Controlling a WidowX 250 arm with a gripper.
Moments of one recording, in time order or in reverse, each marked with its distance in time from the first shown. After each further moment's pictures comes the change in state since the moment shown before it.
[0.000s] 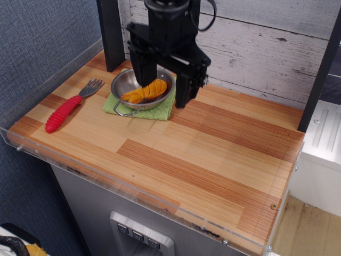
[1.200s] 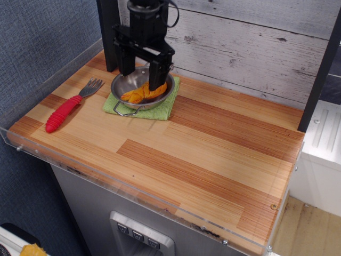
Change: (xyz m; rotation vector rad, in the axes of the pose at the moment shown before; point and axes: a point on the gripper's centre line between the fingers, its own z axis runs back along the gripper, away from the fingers) arm 0.041 0.097 -0.066 0.019 0.126 0.051
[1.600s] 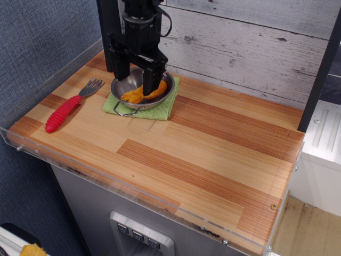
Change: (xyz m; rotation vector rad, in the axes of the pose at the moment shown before) arm 0.004 0.011 -0.016 0.031 -0.021 0.013
